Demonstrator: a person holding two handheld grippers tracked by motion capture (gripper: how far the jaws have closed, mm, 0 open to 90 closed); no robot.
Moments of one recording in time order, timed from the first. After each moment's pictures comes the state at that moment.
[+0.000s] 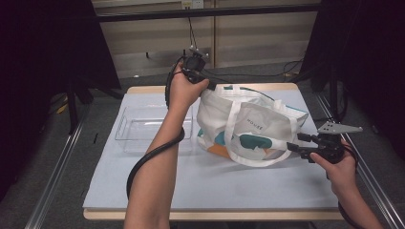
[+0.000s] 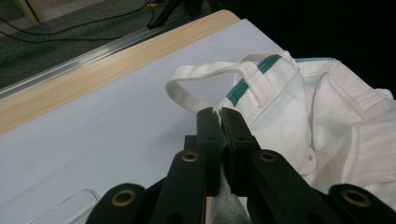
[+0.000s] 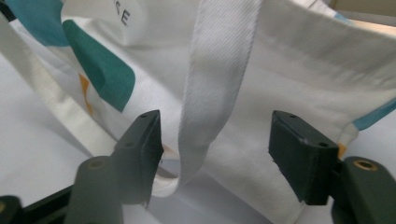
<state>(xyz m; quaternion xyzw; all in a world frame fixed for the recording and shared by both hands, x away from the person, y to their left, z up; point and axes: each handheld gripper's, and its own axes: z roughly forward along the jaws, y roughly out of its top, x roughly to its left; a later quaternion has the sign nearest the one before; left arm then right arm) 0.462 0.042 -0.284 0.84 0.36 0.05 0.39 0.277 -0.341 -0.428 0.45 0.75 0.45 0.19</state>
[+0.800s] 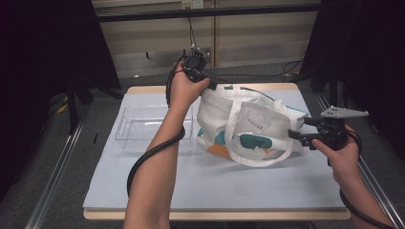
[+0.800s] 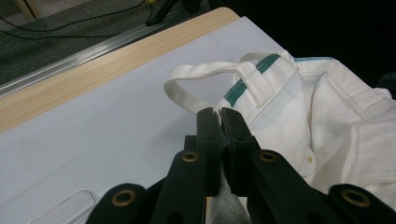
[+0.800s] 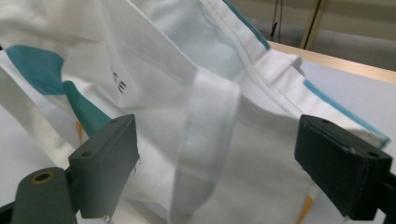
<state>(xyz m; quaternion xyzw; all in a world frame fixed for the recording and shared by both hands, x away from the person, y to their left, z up) 0.465 0.038 -0.284 0.84 0.36 0.04 0.39 0.298 -0.336 -0.389 0.45 0.74 0.46 0.21</state>
